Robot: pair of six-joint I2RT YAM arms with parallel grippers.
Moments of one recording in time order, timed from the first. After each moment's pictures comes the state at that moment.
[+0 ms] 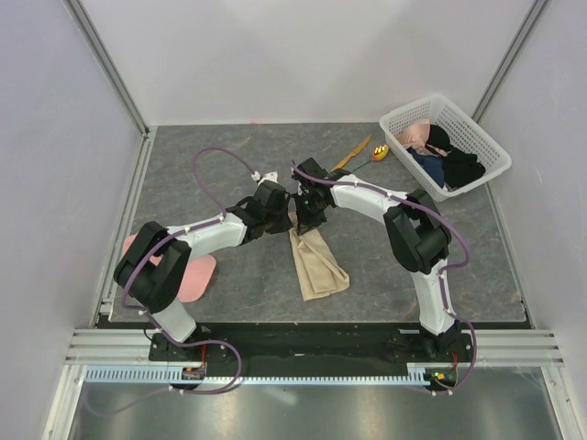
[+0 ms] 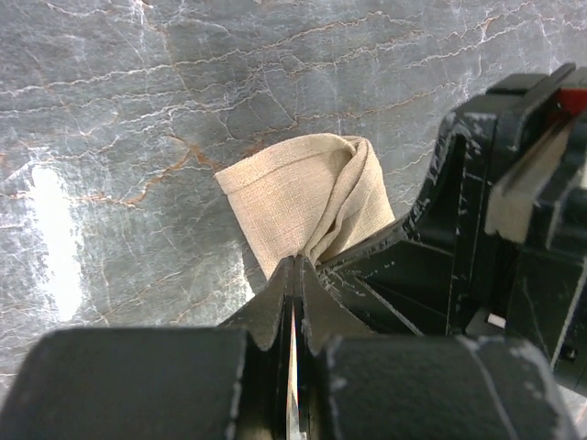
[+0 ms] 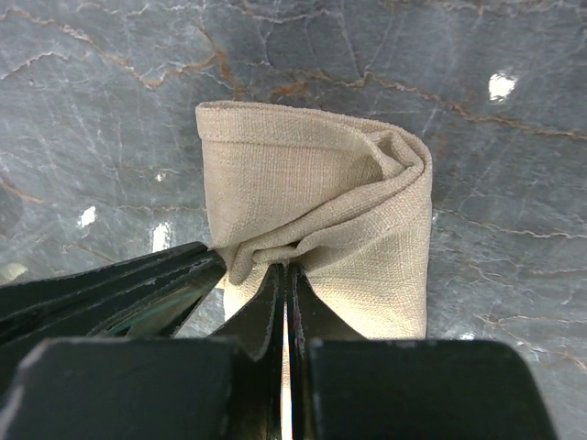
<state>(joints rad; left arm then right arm) -0.63 1.66 0.95 -0.08 -0.10 -0.69 0.67 2.11 1.60 -0.65 -0.22 0.47</state>
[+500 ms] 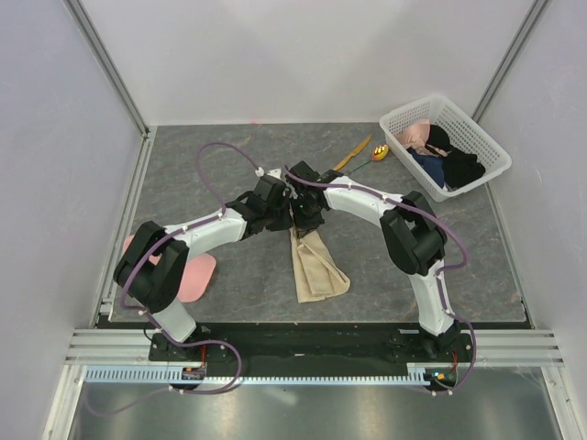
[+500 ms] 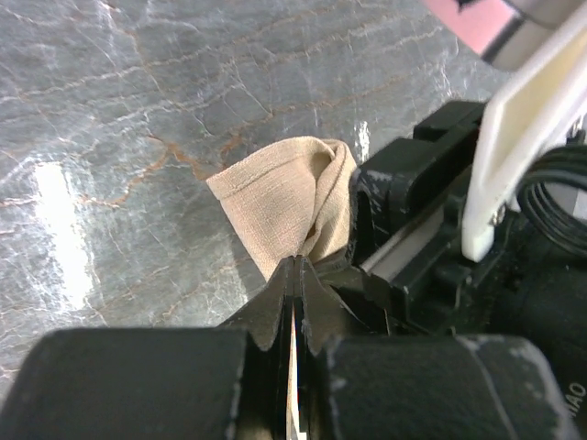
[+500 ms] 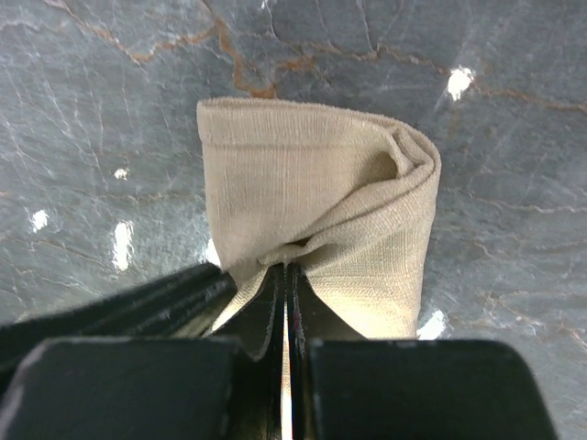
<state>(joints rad) -0.62 1.66 1.01 -0.15 -0.04 -0.64 0.71 2.12 1.63 -0.72 -0.13 0.45</state>
